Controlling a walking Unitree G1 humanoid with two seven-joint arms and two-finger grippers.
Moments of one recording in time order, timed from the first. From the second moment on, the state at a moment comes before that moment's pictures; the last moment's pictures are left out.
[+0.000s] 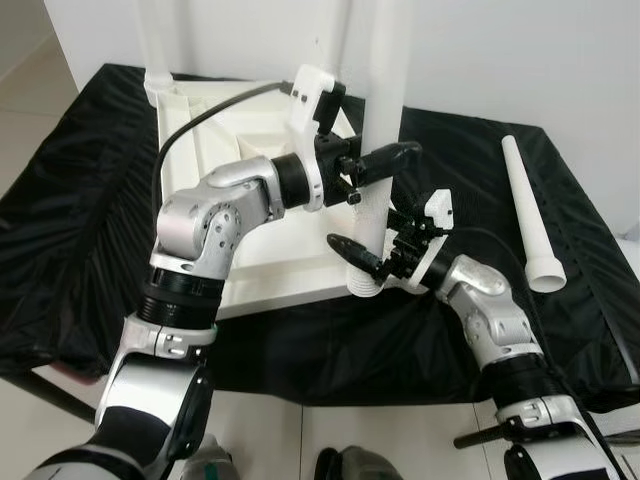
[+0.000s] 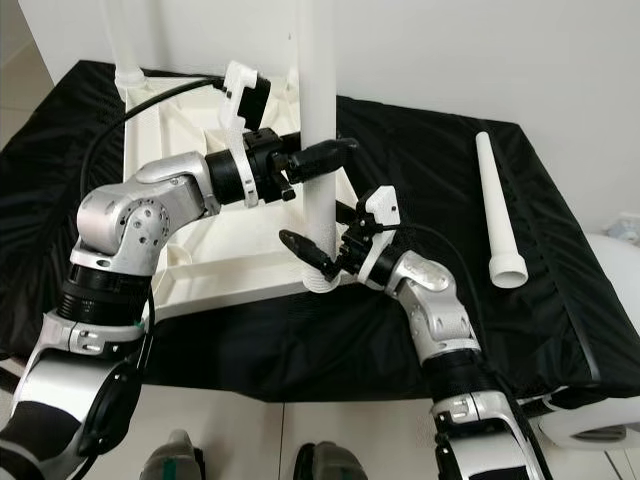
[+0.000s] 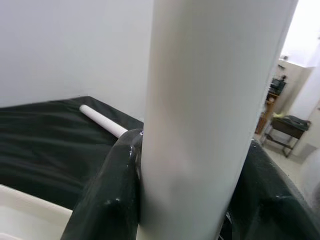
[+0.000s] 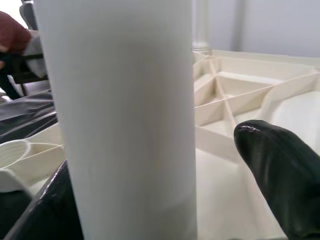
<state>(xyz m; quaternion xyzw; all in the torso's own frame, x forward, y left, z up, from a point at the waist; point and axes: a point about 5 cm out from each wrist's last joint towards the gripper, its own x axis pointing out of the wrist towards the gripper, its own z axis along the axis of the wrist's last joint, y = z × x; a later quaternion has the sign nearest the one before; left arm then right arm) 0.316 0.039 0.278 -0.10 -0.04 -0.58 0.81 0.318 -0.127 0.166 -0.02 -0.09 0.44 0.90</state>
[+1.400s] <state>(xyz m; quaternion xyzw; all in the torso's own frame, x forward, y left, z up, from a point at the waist) 0.314 0.037 0.316 -0.03 -0.18 -0.41 0.89 0.319 -0.064 0.223 0.02 -0.17 0.21 0.96</state>
